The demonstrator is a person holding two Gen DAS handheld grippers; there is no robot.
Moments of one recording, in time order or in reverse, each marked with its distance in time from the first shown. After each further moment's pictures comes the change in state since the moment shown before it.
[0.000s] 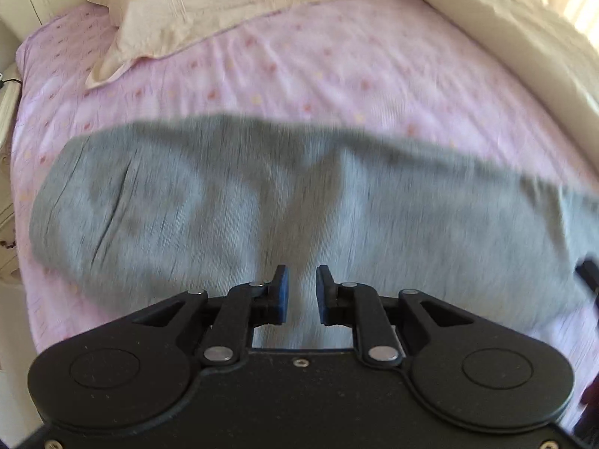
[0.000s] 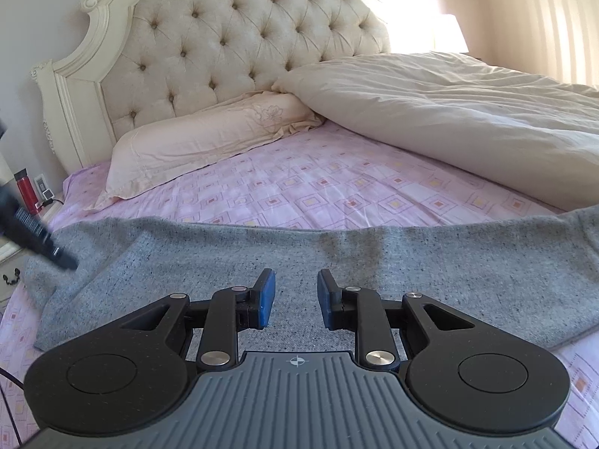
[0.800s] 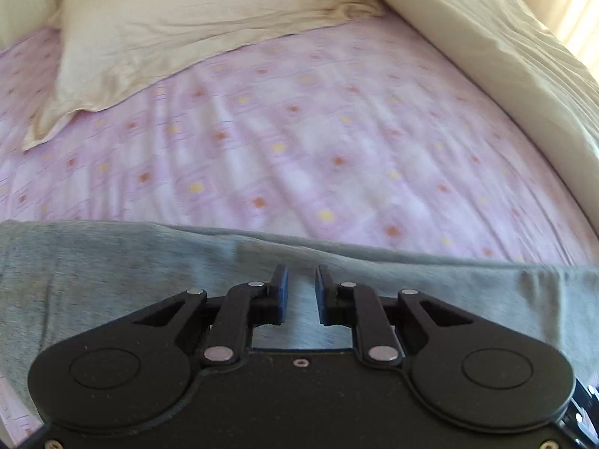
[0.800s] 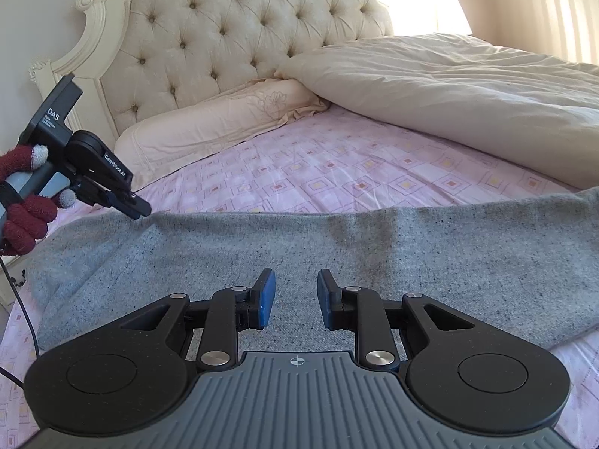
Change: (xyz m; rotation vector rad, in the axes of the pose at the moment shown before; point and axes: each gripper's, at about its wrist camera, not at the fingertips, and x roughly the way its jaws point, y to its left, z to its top) left arm 0.059 -0.031 0.067 0.033 -0.046 -0.075; right arm 0.013 -0.003 -0.004 0.031 0.036 0.031
